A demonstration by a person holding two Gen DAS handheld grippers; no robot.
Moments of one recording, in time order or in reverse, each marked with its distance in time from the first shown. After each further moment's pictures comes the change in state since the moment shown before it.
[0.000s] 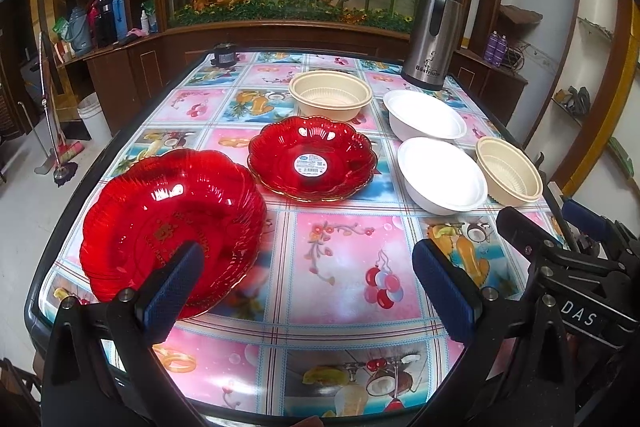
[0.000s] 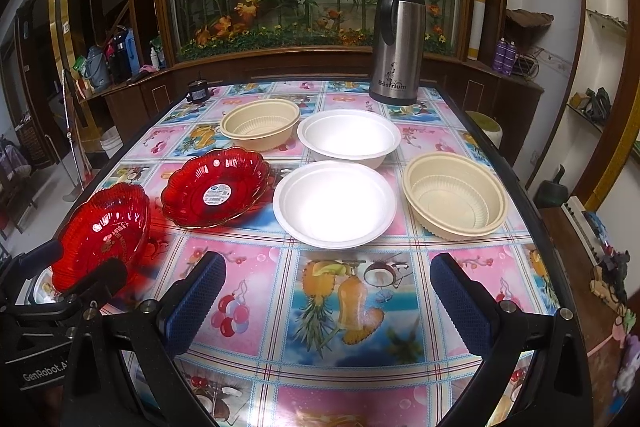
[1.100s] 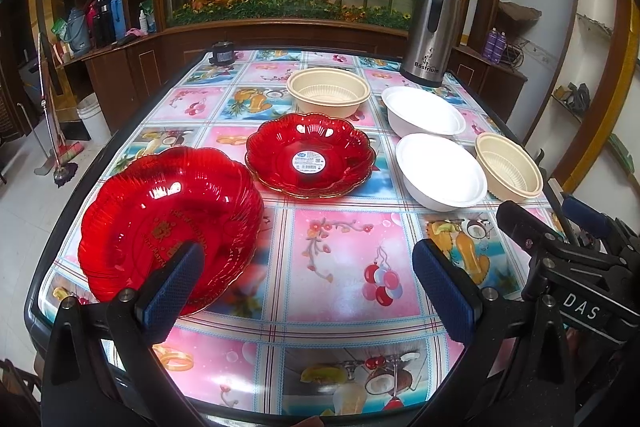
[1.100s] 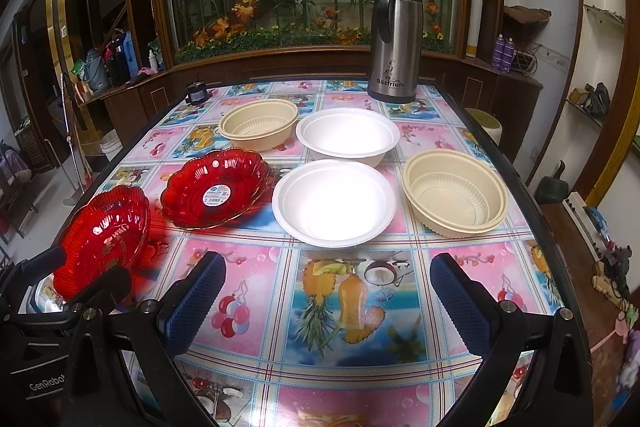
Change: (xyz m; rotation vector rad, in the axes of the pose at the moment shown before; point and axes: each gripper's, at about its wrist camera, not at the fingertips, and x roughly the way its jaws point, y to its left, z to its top) left arm -0.001 -0.002 -0.002 0.004 0.004 -0.001; right arm 0.000 -0.003 0.000 0.014 0.003 0.000
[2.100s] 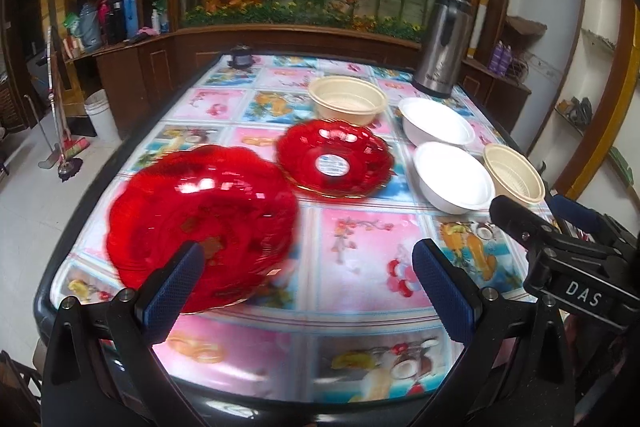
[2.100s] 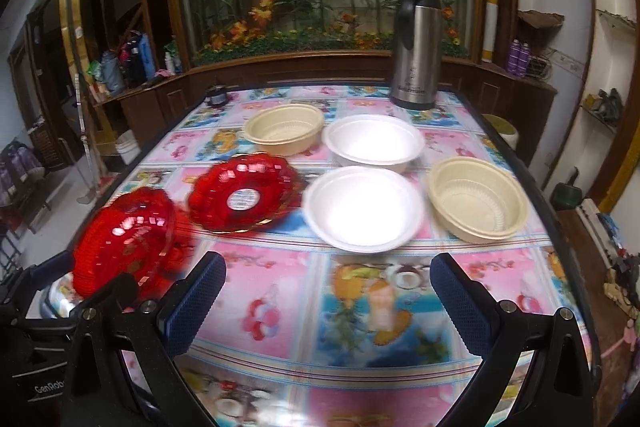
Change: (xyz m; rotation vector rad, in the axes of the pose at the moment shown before) left arm -0.021 0.042 -0.009 -0.043 -0.038 0.014; right arm -0.006 0.023 0.003 -0.020 -0.016 0.085
